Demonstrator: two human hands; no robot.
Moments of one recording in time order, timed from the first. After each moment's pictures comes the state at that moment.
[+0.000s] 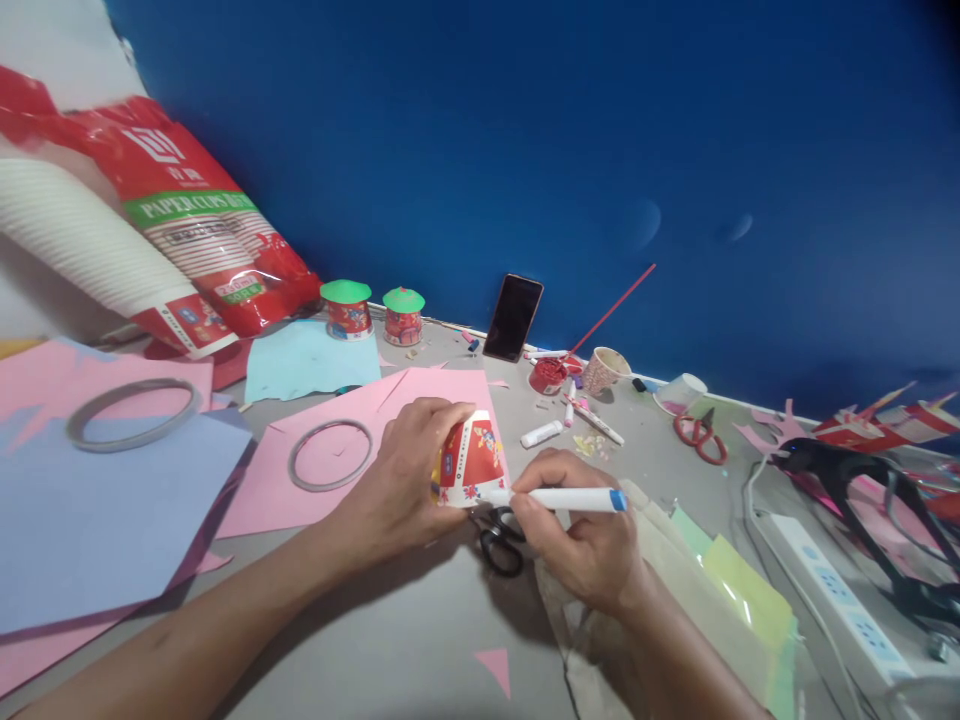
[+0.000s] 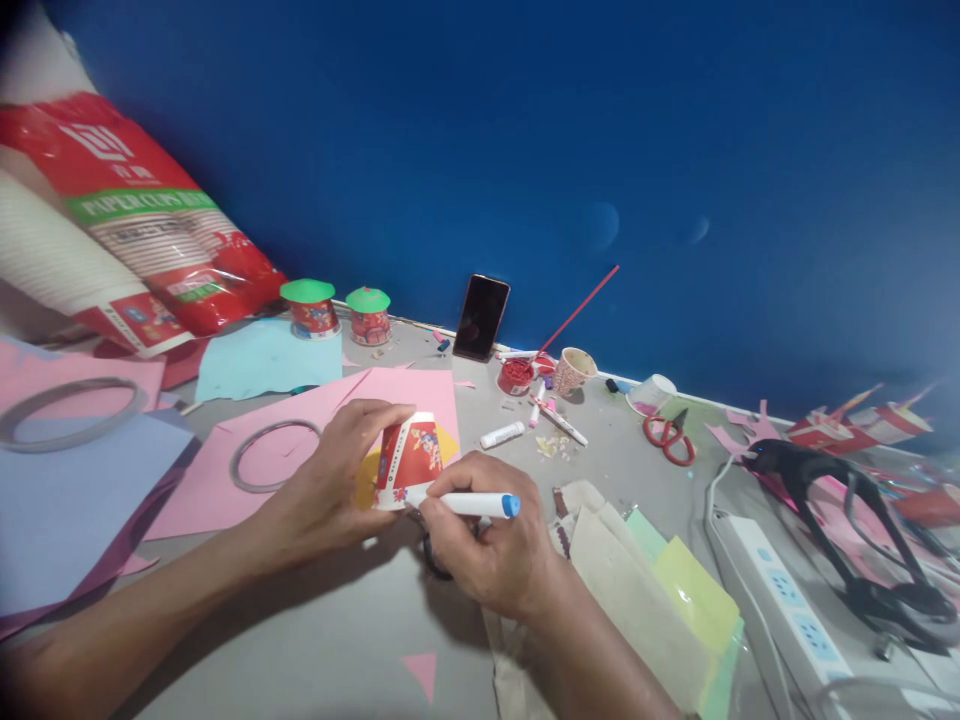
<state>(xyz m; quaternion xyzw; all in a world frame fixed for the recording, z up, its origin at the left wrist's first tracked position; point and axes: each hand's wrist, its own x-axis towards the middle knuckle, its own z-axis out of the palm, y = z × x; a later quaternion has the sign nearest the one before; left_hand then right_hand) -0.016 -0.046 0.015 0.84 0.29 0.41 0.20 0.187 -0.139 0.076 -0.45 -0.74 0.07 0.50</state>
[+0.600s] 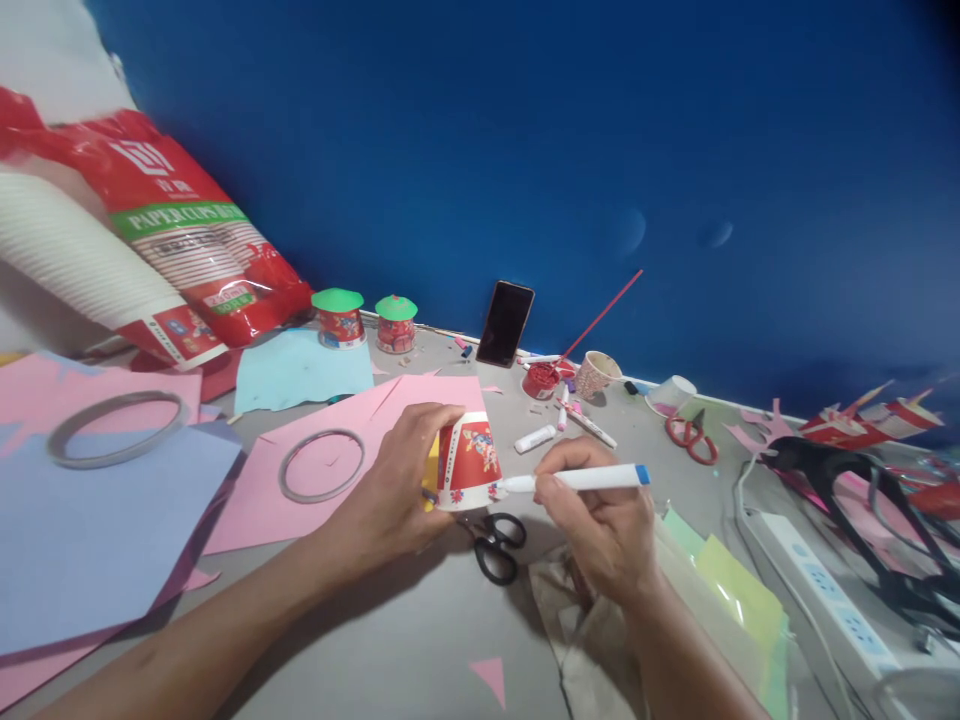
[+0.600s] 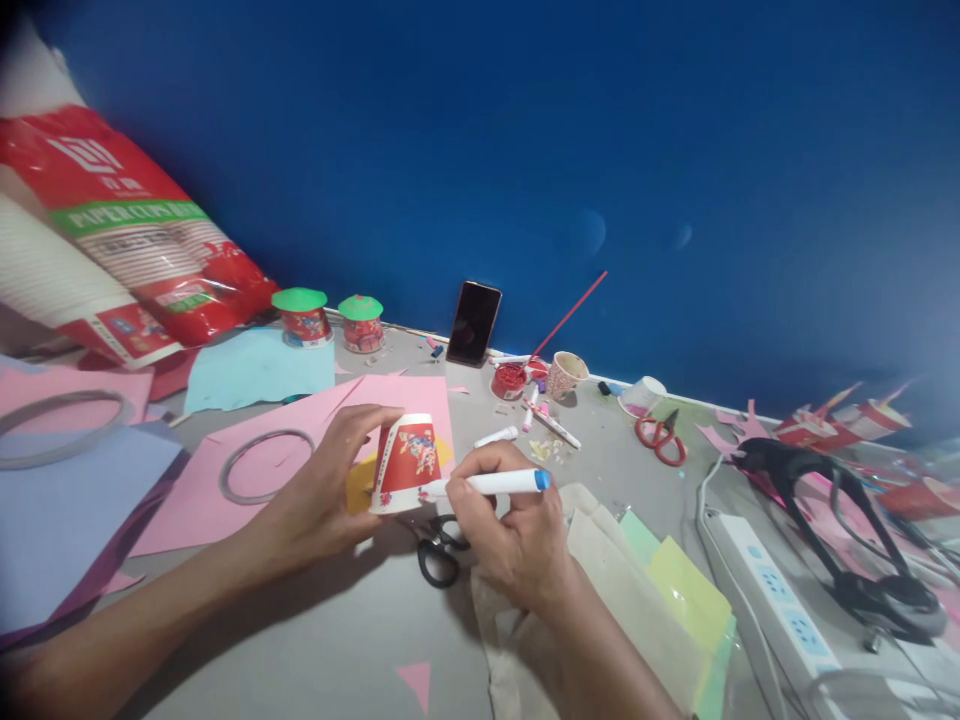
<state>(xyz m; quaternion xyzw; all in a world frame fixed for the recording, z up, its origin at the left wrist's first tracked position) -0.015 -0.047 0.015 0.83 0.28 0.43 0.22 0.199 -0.144 0.073 -0.51 -0.65 0.14 0.55</state>
